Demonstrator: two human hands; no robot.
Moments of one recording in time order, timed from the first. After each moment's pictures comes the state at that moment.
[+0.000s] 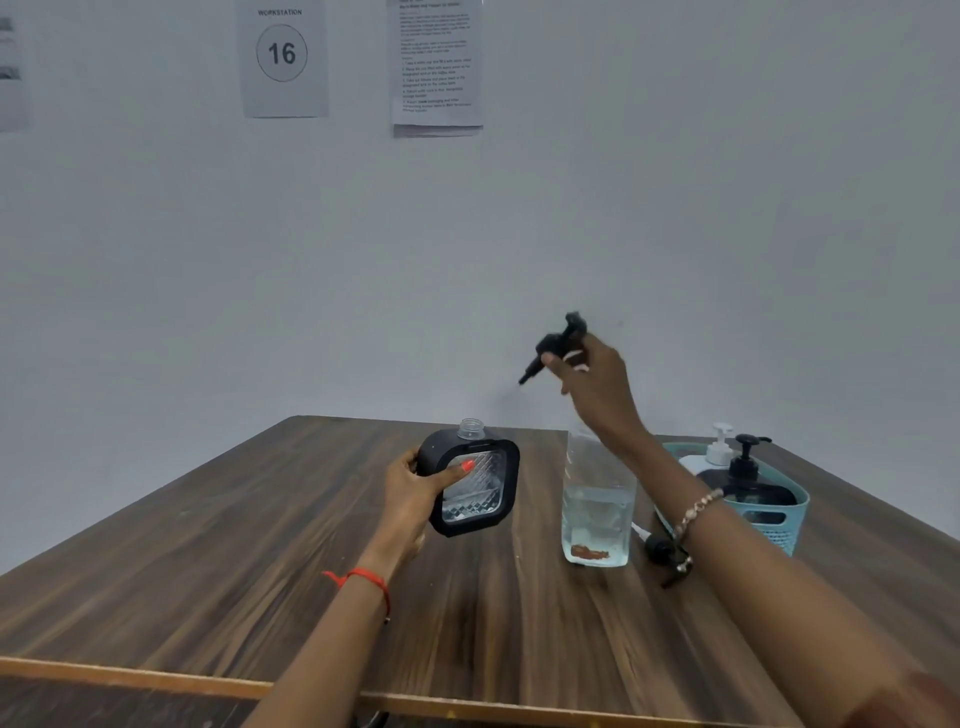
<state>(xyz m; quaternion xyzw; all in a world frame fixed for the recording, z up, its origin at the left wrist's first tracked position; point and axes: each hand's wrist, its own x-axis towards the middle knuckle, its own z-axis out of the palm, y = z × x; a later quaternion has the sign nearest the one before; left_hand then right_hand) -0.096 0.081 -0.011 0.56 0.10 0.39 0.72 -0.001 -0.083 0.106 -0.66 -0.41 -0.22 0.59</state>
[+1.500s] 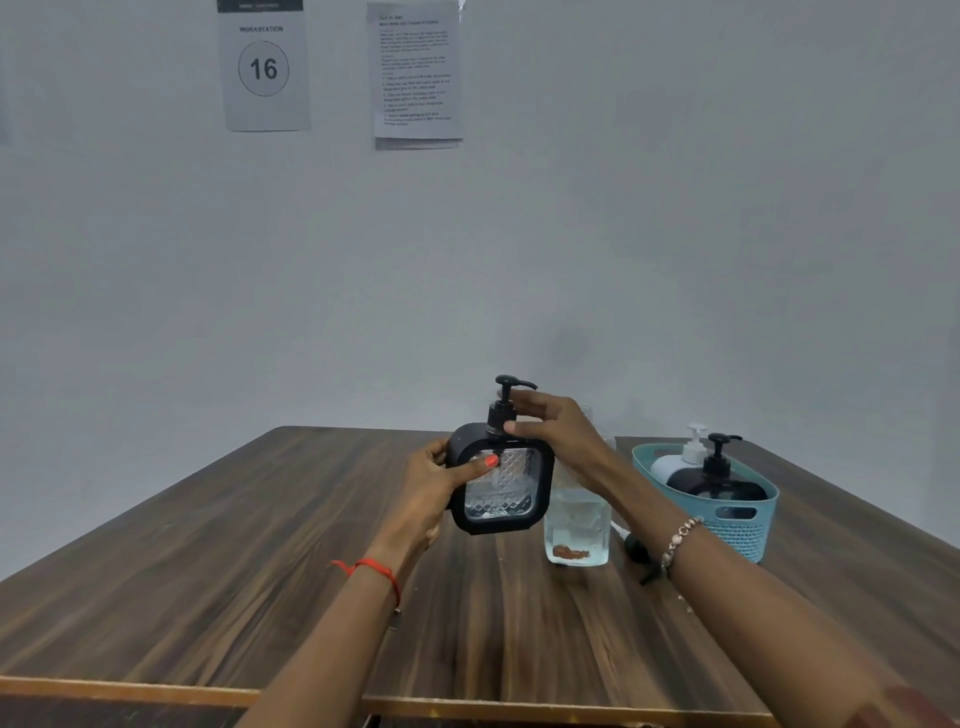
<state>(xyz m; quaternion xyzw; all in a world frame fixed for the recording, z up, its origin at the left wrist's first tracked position) -0.093 0.046 0.014 0.60 0.02 0.31 0.74 0.000 -0.092 0.069 -0.67 -0.45 0.04 0.60</state>
